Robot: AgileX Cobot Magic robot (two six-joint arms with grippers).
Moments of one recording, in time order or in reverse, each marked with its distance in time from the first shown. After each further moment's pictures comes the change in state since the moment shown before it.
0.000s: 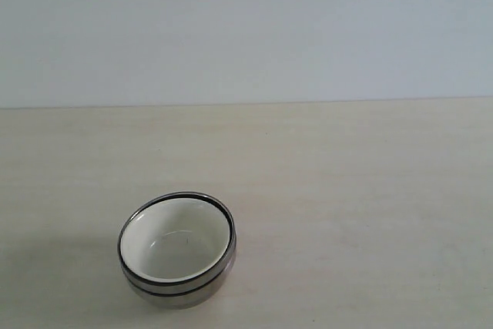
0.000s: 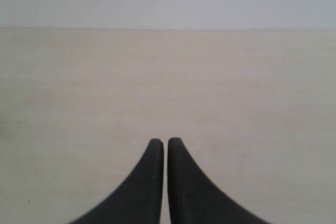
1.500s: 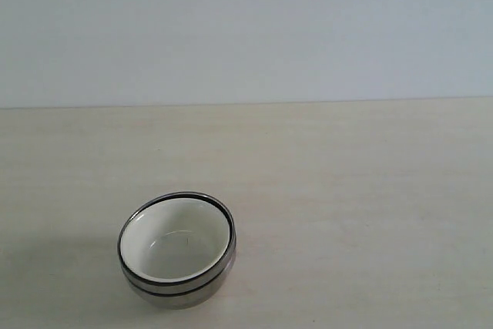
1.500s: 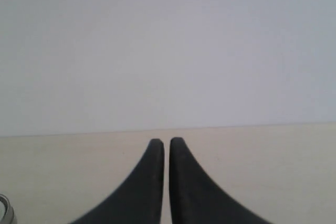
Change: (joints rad) left arm 0.000 0.000 0.000 0.000 0.000 0.000; right arm 0.058 0.041 -0.058 0.042 -0.307 0.038
